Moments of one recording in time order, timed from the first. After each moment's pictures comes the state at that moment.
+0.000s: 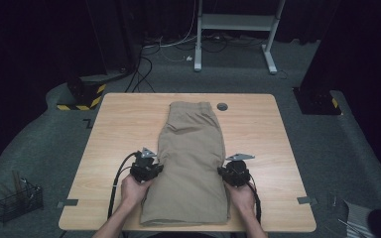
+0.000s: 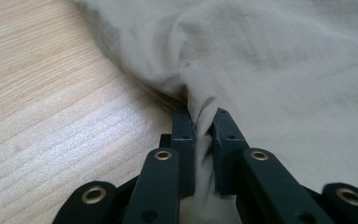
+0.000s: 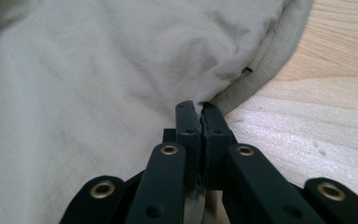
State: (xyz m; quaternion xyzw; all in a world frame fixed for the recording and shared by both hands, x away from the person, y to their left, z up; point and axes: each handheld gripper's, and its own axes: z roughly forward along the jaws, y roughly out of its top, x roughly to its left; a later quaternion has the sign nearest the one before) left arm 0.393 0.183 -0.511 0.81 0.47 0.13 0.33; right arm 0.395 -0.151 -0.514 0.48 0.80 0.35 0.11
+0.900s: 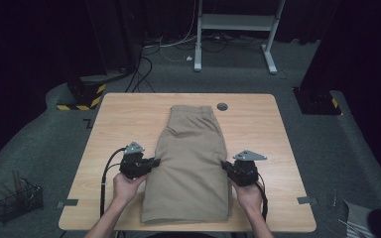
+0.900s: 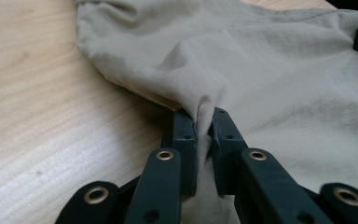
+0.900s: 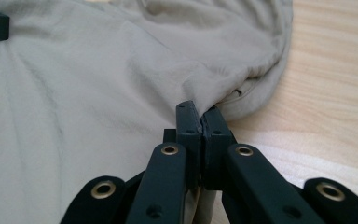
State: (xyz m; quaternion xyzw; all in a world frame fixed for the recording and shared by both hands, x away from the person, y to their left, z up) left arm 0.380 0.205 -0.464 0.78 0.45 0.11 0.43; right arm 0.374 -0.162 -0.465 0.44 0.78 0.41 0.16
